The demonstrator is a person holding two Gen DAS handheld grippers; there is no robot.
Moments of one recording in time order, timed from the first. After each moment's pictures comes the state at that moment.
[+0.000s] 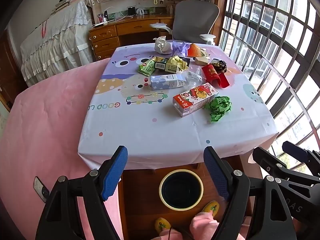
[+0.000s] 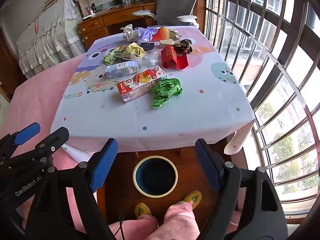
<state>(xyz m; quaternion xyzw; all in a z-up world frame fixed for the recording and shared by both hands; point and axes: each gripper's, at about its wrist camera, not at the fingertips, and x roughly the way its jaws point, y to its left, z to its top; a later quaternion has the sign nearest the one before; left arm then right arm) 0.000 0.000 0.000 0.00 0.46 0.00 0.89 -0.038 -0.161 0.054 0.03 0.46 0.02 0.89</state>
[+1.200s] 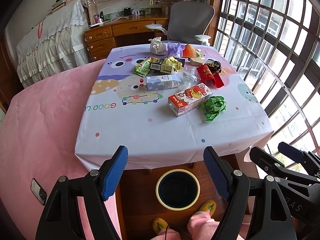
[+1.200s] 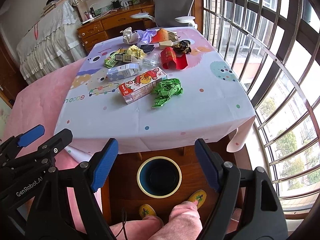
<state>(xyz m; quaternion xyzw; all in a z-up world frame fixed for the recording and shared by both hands) -0.010 -0.004 0.009 -0.01 0.45 -0.02 0.89 -0.048 -0.164 0.055 0.05 0.45 0.02 0.89</state>
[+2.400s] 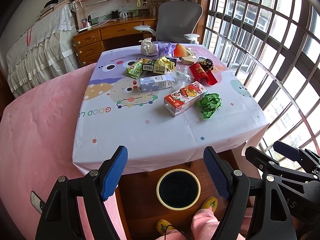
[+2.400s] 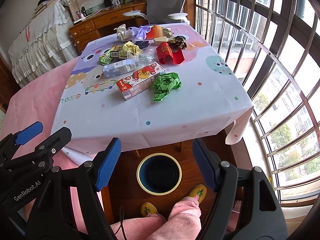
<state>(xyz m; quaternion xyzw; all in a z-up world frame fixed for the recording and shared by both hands) -0.004 0.010 0.001 0.00 0.45 -0.06 0.89 -0.057 -0.152 0.051 0.06 0.46 -0.01 0.89</state>
